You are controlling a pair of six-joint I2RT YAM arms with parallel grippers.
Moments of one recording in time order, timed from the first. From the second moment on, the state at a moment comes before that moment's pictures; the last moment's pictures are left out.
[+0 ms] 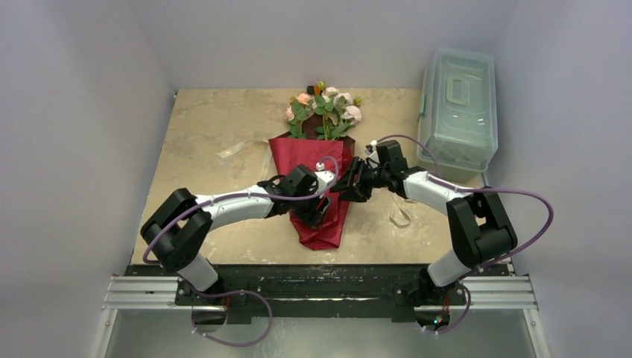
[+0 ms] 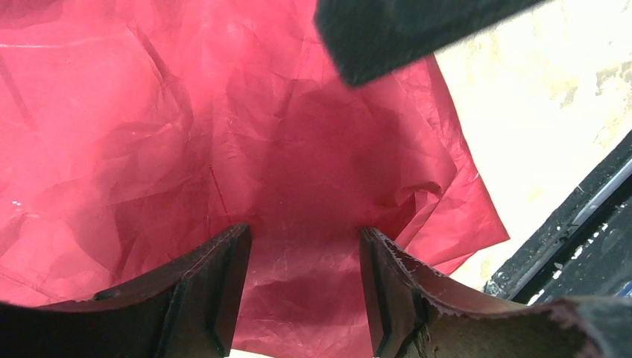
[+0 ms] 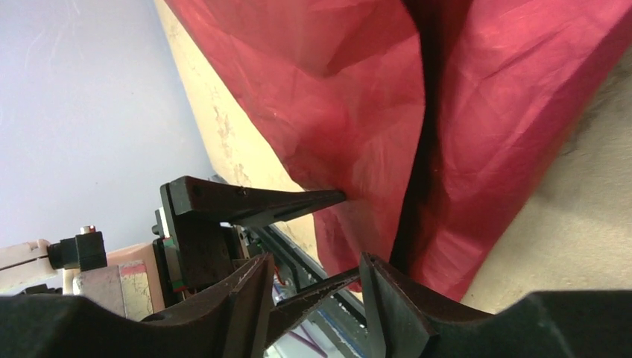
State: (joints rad) left arm -0.82 1.60 0.90 -0.24 0.14 -0.15; right arm 0.37 1.56 0.83 -0.09 -0.68 0.93
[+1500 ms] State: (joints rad) left arm -0.42 1.84 1.12 -0.27 0.15 -0.01; right arm 0.52 1.83 0.82 0.05 -0.70 0.90
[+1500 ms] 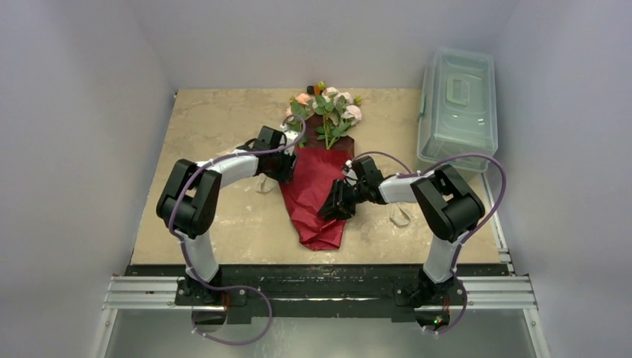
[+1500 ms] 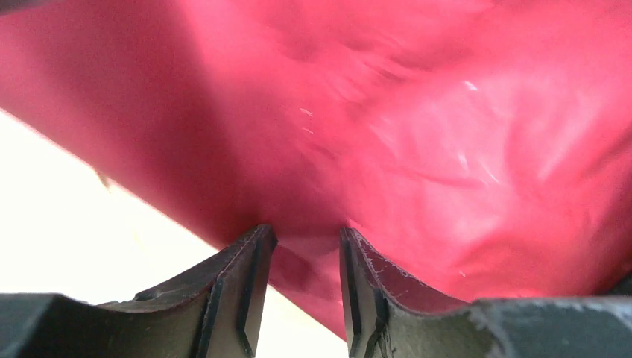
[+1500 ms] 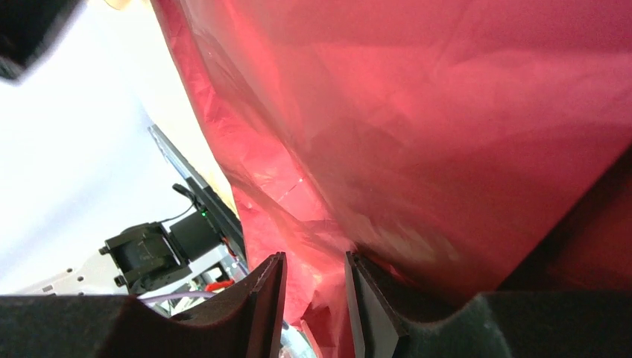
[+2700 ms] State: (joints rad) left arm -0.63 1.37 0.94 -0.42 0.17 -0.10; right arm 0.52 1.85 0.94 -0.16 -0.64 0.83
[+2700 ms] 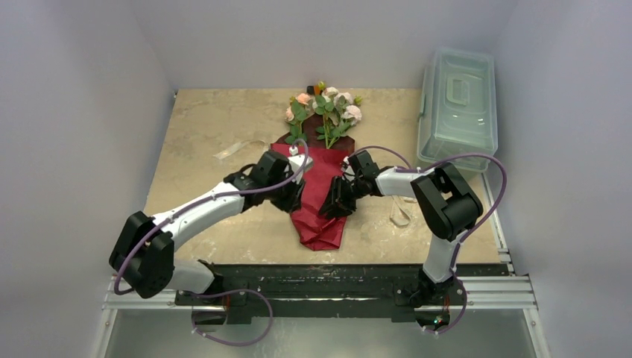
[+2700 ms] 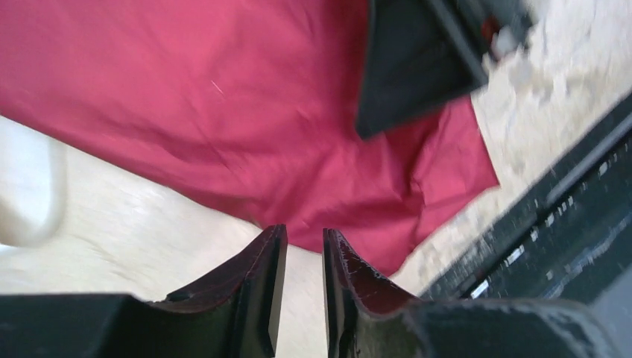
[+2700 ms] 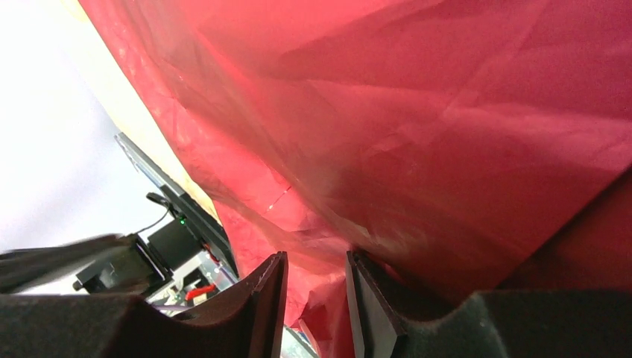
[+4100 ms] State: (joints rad) left arm -0.83 1.47 0.94 -0.41 0.16 -0.33; right arm 0.52 1.86 0.97 -0.18 -0.64 0.80
